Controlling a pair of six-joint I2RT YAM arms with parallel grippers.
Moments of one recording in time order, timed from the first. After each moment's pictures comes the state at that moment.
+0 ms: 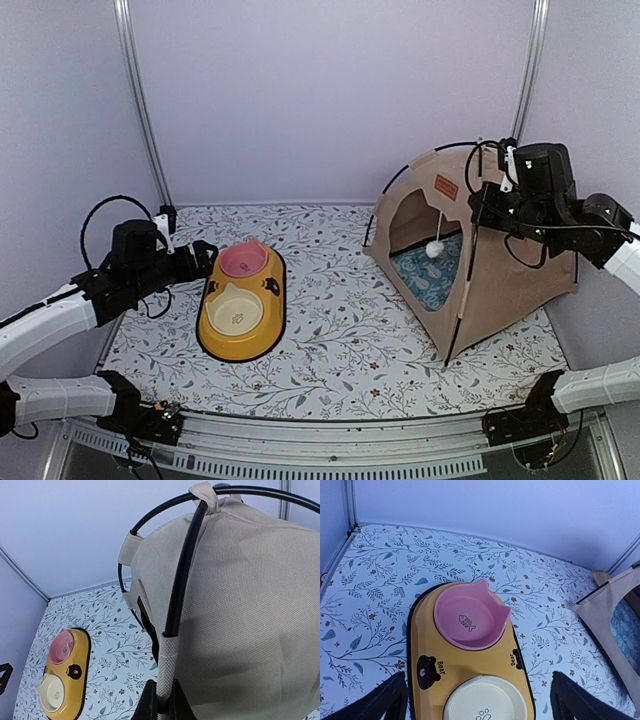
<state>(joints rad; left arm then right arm) -0.46 0.93 0.61 -0.13 -0.19 -0.46 0.73 1.05 1.24 -0.68 0.49 0.57</state>
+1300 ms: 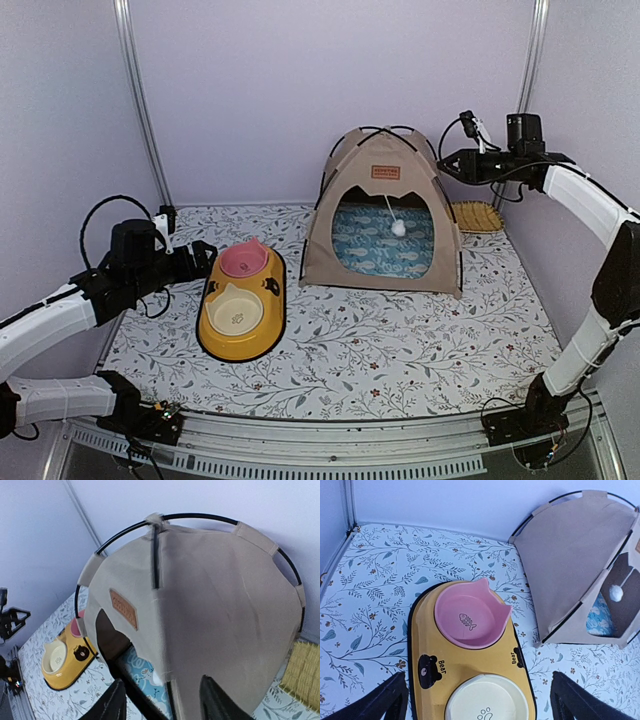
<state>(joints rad) -0.45 0.93 0.62 -0.14 -0.17 -0.44 0.12 1.63 1.56 -0.39 -0.65 -0.01</state>
